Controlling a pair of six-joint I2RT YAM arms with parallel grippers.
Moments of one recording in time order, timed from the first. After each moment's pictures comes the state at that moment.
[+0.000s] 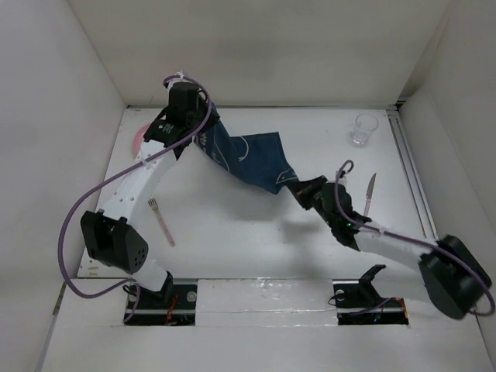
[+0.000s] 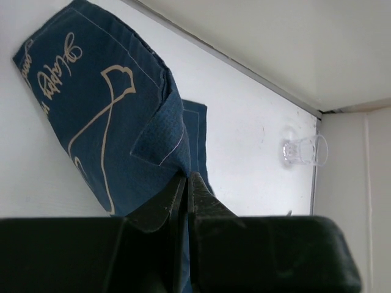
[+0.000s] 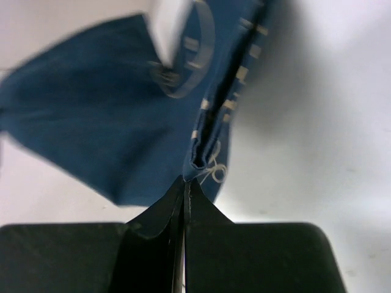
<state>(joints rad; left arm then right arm) -0.35 1.57 1.59 -0.49 -0.11 -0.80 0.63 1.32 0.41 0.58 0.18 1.43</state>
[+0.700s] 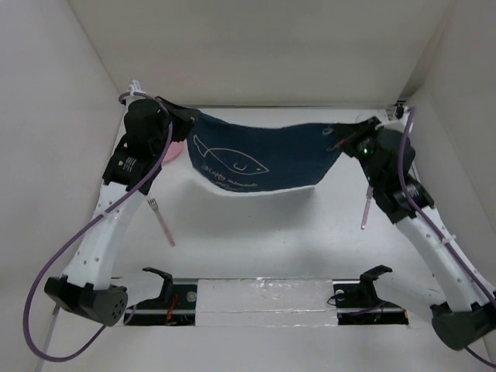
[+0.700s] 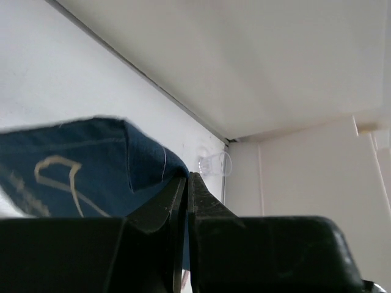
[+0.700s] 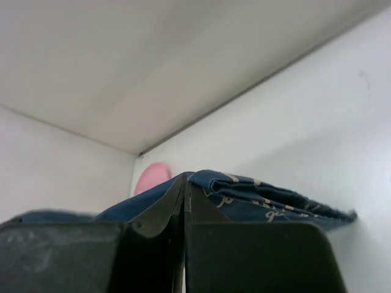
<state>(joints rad) -0.34 1.14 1.41 -0.47 -0.10 -1.02 0.46 0.91 1.02 -0.19 0.34 0.86</state>
